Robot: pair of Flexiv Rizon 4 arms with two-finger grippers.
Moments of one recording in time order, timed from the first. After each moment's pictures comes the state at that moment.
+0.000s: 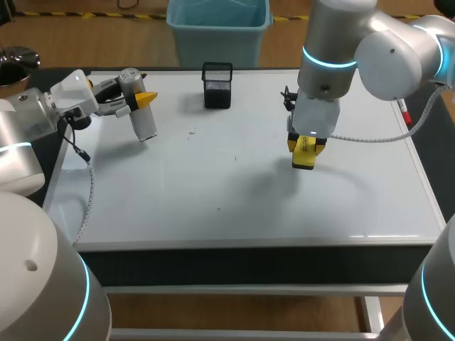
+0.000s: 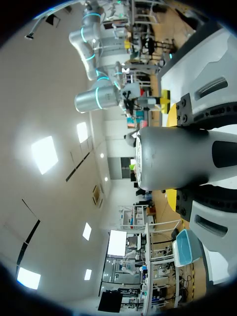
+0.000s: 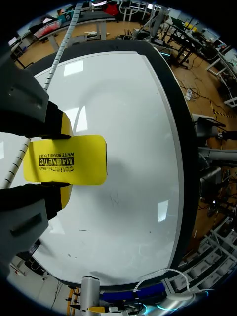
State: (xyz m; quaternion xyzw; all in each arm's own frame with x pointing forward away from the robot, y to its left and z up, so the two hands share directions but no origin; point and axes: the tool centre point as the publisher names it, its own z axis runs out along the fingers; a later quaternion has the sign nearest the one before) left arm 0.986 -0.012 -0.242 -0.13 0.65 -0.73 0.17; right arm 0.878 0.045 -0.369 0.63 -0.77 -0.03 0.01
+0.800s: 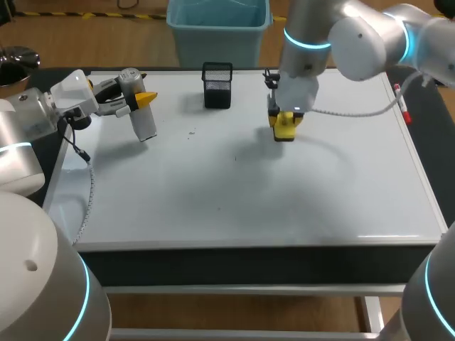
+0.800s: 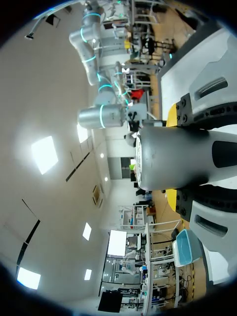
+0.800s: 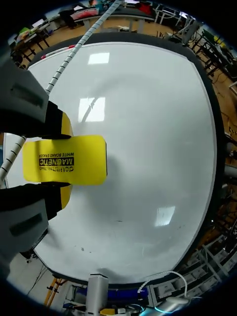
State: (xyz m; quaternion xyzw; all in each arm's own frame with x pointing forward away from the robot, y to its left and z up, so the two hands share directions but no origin) left arm 0.986 -0.012 -0.242 -0.13 0.65 -0.73 0.17; right arm 0.987 0.084 -0.385 0.70 -0.71 -0.02 -0.02
